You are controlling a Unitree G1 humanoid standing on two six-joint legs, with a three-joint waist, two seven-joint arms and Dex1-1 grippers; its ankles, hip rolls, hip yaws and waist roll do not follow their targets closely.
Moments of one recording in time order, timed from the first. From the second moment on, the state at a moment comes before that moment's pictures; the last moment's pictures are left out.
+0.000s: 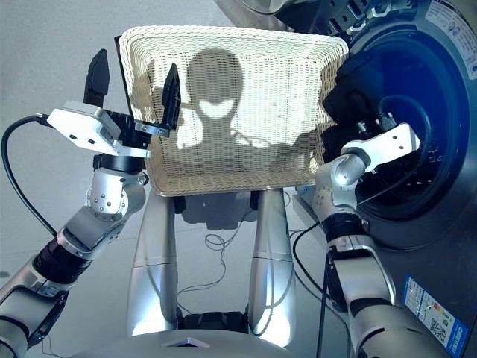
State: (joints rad) left arm -0.49 0.60 -0.51 -0.29 -0.37 -0.35 0.48; right arm -0.78 -0.50 0.04 0.88 0.80 -0.52 -0.74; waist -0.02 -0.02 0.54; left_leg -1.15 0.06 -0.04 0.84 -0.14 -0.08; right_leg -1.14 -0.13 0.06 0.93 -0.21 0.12
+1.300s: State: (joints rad) left arm -0.55 0.64 -0.57 -0.29 -0.38 -0.34 0.46; right arm -0.78 -0.61 0.05 0.95 0.83 -0.42 -0.71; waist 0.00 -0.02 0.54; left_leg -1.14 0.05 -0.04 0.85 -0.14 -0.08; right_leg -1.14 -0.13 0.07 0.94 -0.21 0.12
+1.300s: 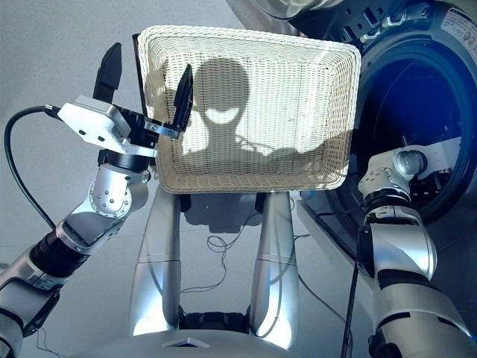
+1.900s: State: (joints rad) left arm -0.51 0.62 -0.53 -0.29 -0.37 -0.35 0.42; right arm -0.50 -0.60 0.31 0.33 0.22 -0.42 -0.63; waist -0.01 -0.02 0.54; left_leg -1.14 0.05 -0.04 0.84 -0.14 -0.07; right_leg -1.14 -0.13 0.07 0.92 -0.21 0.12
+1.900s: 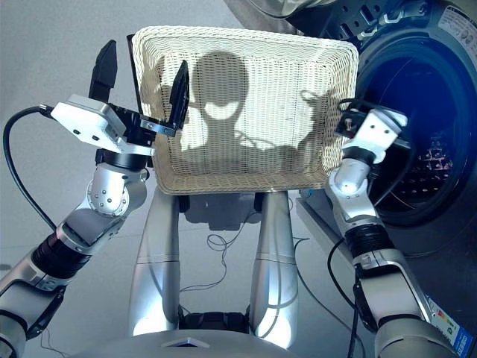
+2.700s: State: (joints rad) left arm -0.25 0.45 -0.45 -0.09 -0.61 -0.34 0.22; right arm -0.21 -0.56 0.44 0.29 0.22 -0.42 -0.29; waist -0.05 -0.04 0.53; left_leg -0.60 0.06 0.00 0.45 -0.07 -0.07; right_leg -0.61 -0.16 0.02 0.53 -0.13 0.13
